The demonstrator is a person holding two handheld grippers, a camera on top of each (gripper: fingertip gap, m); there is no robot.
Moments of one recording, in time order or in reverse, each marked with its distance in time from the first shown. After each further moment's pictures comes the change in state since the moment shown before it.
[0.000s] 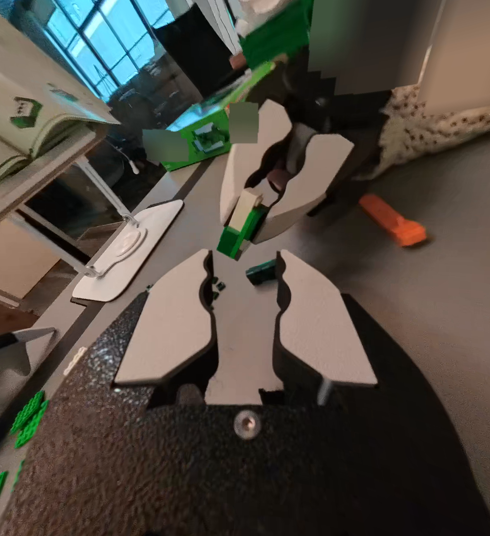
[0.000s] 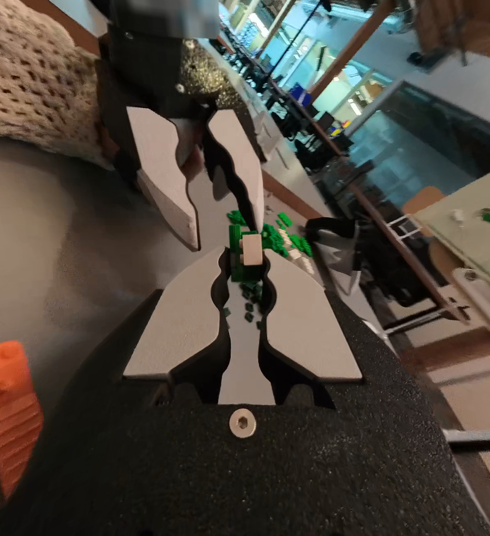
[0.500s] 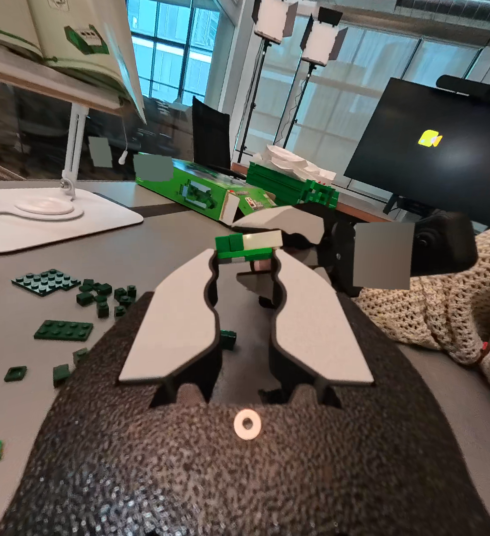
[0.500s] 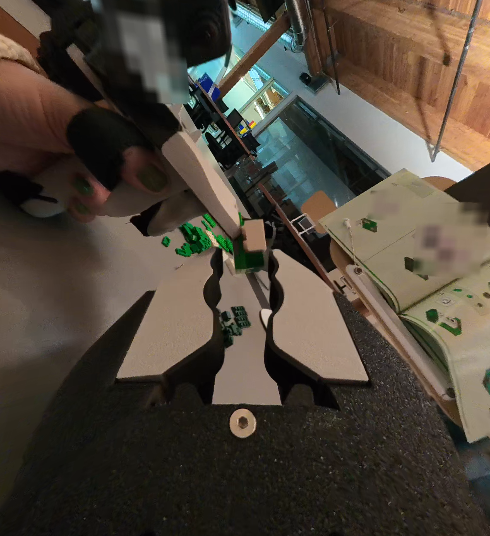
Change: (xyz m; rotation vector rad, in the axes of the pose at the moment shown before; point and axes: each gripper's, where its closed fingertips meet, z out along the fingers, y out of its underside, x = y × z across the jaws) left arm -0.028 -0.032 0.007 0.338 0.077 -0.782; right arm 0.034 -0.010 0.002 -0.029 0.339 -0.166
